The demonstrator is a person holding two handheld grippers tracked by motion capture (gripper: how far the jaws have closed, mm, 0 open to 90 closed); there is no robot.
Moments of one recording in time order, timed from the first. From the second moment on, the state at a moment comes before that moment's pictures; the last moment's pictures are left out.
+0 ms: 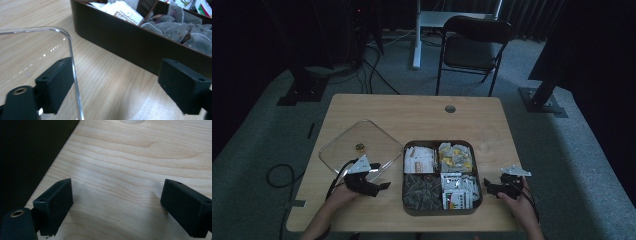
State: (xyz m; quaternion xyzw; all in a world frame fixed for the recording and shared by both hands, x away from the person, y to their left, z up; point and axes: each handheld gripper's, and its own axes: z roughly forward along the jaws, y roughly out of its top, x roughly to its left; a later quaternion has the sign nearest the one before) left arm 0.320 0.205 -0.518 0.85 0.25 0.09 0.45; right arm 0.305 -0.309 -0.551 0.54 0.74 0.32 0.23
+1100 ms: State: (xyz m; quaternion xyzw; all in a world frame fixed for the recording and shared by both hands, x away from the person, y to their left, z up) left arm 0.282 0.173 -0.542 0.91 0.20 0.07 0.36; right arm 0.304 -0.307 -0.551 0.54 0.75 0.32 0.22
